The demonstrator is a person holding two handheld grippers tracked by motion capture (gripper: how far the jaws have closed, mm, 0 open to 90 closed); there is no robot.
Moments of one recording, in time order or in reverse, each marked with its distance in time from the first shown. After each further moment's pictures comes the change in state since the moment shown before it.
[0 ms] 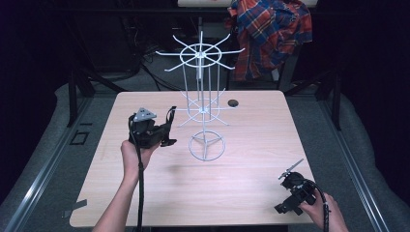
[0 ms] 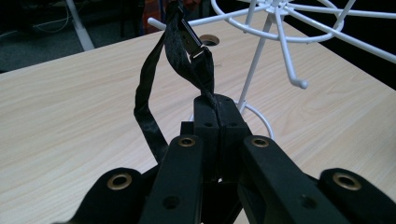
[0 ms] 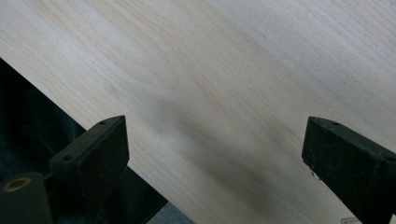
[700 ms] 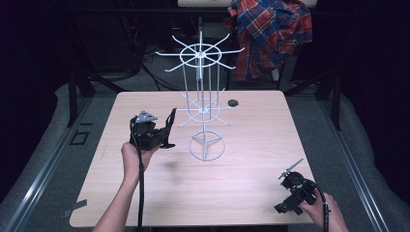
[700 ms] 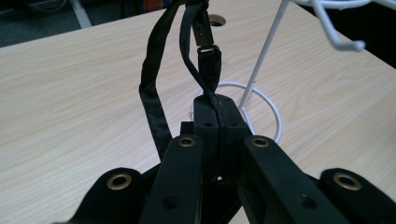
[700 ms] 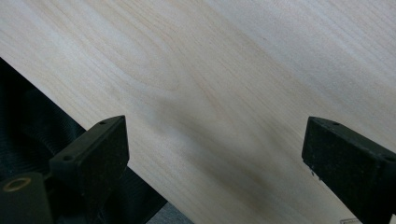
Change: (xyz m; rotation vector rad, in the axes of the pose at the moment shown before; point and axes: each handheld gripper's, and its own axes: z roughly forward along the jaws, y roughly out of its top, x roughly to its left) left arm 0.006 -0.009 0.010 0.063 0.011 -0.022; right arm 0.001 0.001 0.000 -0.009 0.004 0.002
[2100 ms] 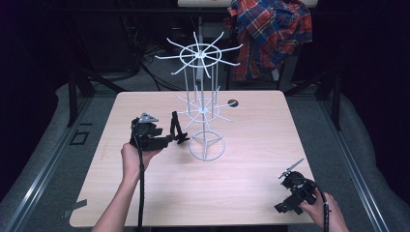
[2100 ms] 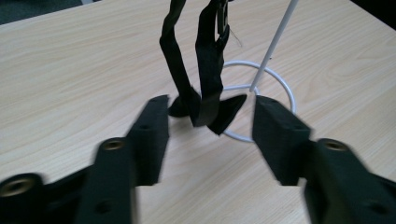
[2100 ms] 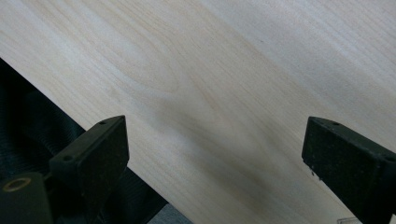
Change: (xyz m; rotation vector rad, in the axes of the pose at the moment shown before) left arm 0.004 -0.005 0.006 0.071 0.016 0.002; right arm 0.000 -0.001 -0.002 -0.016 0.001 0.008
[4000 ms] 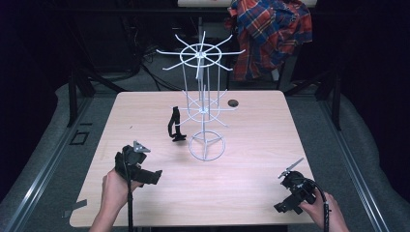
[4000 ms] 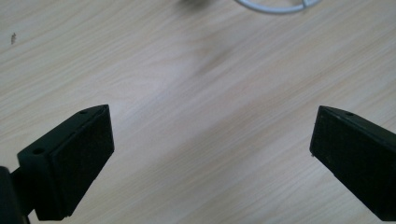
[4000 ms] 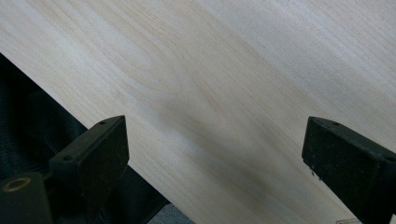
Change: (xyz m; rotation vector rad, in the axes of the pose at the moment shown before) left arm -0.012 -0.070 -0.029 0.276 0.125 0.092; right arm 0.001 0.002 -0.003 0.005 -0.003 -0.017
